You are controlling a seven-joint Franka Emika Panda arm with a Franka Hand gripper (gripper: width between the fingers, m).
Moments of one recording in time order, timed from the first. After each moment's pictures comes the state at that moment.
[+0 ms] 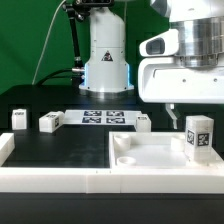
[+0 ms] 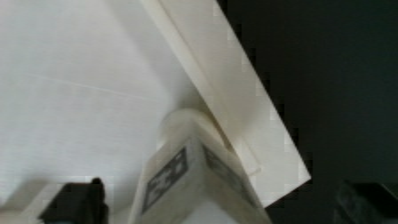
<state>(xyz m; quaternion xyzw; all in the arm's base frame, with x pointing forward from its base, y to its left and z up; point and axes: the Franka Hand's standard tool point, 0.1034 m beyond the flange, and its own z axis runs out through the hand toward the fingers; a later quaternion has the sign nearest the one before) 0.617 0.127 0.081 -0.97 0.23 -0.01 0.07</state>
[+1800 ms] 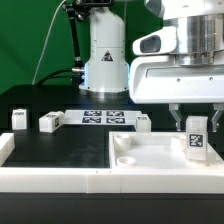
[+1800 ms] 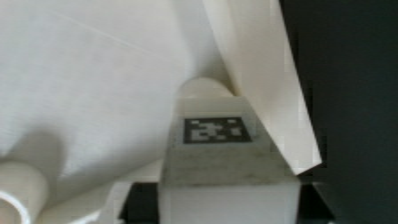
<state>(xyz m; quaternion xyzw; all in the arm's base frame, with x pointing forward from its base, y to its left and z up) 0.622 0.115 0.082 -0.97 0.25 -0.02 0.06</state>
